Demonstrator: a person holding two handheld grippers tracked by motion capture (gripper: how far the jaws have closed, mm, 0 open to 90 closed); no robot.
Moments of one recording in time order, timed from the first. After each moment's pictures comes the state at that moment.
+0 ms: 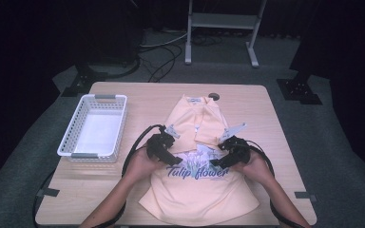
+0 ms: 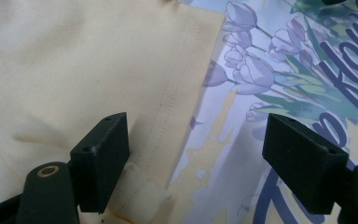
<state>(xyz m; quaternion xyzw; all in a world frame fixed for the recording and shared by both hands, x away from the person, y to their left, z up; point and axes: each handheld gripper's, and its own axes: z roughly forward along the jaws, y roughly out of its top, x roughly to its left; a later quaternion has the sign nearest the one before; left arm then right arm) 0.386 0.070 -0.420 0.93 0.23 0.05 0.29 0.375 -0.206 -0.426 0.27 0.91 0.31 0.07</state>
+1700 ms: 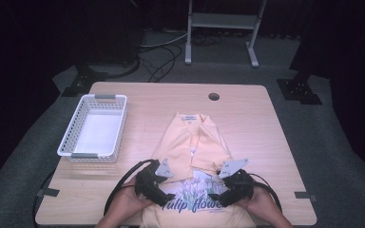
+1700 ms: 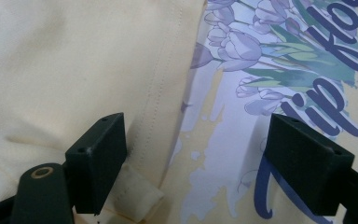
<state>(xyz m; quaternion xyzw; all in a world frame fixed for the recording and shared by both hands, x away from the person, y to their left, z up) 0.275 0.089 -0.423 0.94 0.18 0.07 0.28 0.272 -0.195 -0.433 0.21 0.92 0.32 0.08</state>
